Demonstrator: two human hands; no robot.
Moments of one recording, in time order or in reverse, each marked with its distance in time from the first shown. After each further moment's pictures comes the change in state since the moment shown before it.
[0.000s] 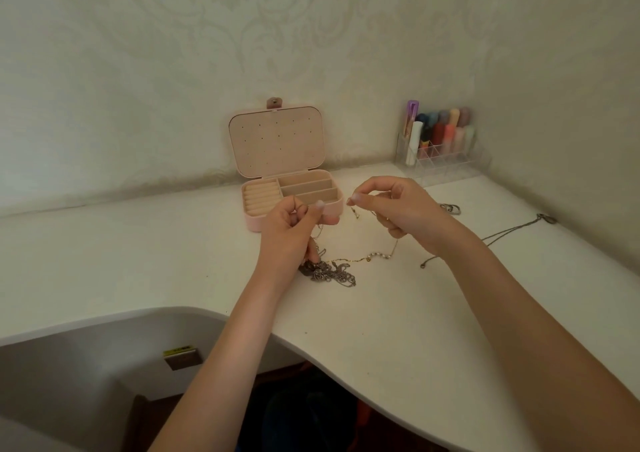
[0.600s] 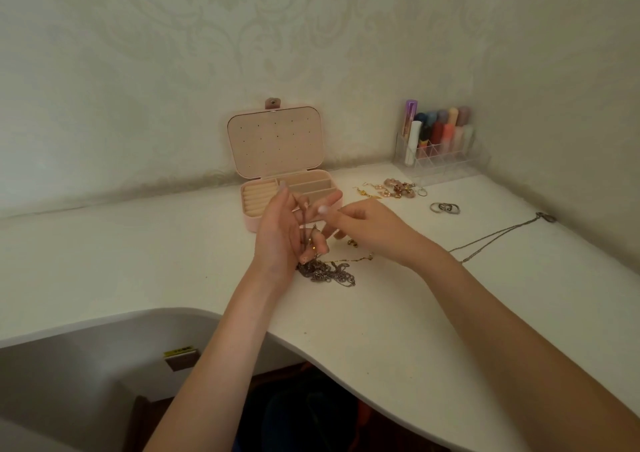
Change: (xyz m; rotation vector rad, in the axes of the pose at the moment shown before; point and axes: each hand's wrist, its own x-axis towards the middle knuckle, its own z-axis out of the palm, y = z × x) left_hand -0.003 0.015 -0.004 -0.435 -0.224 -0.196; right_hand -0.007 -0.003 0.037 -0.200 -0.126 -0.058
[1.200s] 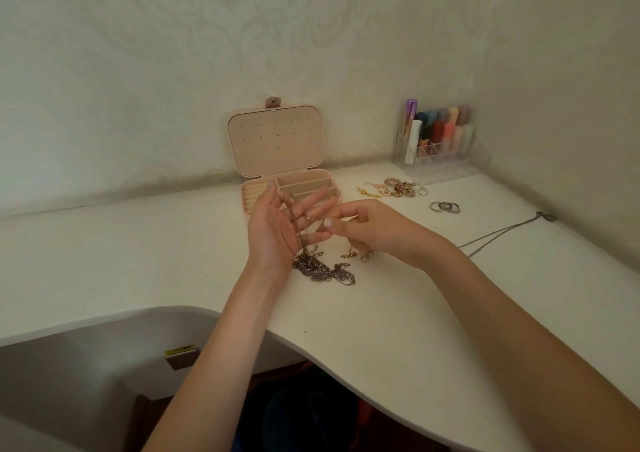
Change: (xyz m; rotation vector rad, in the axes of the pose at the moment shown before) left_hand -0.001 0.006 0.001 -0.138 0.104 0.061; right_hand 0.001 0.007 -0.009 0.147 -0.145 0.053
